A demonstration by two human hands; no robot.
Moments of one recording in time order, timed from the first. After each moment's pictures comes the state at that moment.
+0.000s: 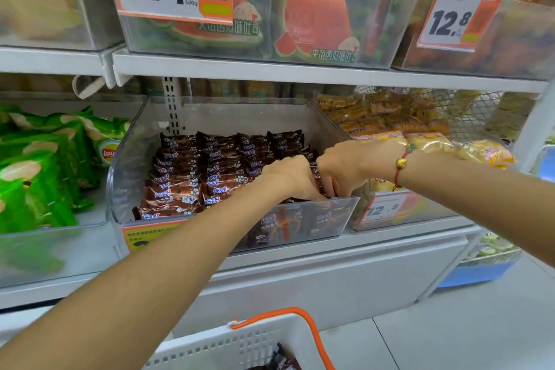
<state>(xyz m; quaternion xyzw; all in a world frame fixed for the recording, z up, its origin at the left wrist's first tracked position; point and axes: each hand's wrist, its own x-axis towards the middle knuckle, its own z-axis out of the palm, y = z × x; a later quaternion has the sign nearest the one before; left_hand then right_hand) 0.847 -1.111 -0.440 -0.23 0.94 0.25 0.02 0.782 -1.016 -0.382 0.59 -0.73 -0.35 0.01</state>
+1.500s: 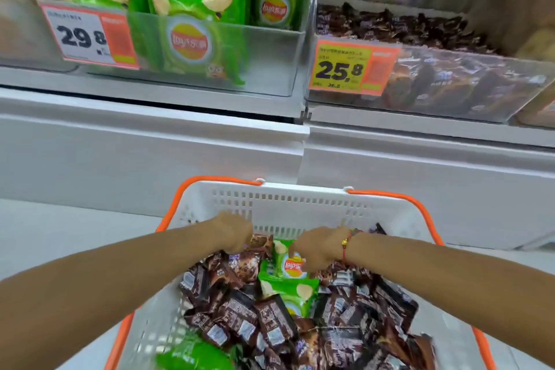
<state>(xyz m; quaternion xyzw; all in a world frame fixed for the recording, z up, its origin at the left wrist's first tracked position) 1.182 -1.129 -0.705 -0.25 0.90 0.07 0.35 1.029 -1.028 -0.705 0.70 -0.59 -0.32 -0.27</state>
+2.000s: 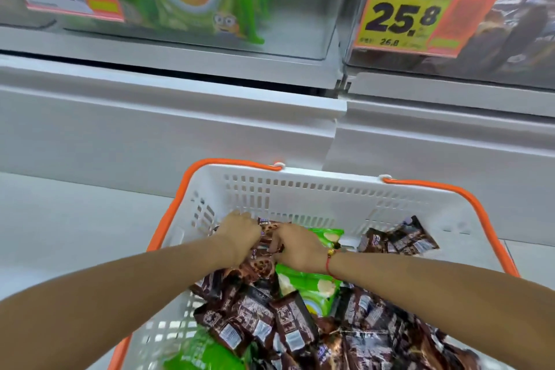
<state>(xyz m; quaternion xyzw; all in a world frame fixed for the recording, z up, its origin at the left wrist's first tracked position) 1.201 -1.136 -0.780 -0.25 0.92 0.01 0.29 1.076 -1.056 -0.793 0.63 -0.71 0.03 -0.31</state>
